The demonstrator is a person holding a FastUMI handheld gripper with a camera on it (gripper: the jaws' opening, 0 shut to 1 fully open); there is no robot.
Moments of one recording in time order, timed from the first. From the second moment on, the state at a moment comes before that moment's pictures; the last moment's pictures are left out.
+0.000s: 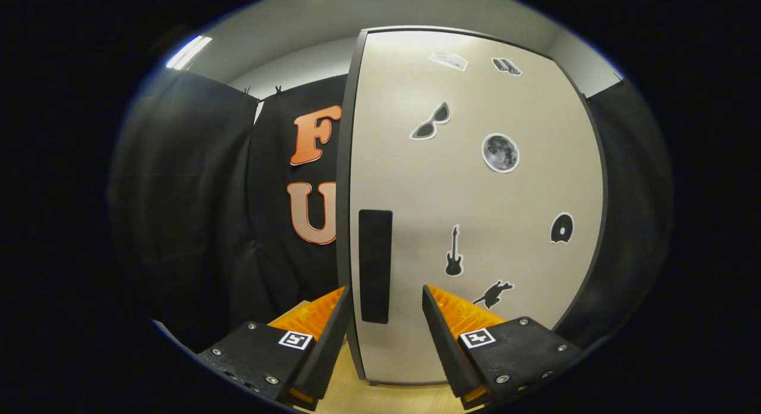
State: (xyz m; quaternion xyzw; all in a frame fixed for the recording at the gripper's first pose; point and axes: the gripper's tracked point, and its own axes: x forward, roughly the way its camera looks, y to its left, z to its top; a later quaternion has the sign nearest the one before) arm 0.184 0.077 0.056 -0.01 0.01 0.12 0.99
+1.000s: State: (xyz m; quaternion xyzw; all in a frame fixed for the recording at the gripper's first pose) arm -0.020 -0.034 0.065 0.00 -0.01 -0.03 1.00
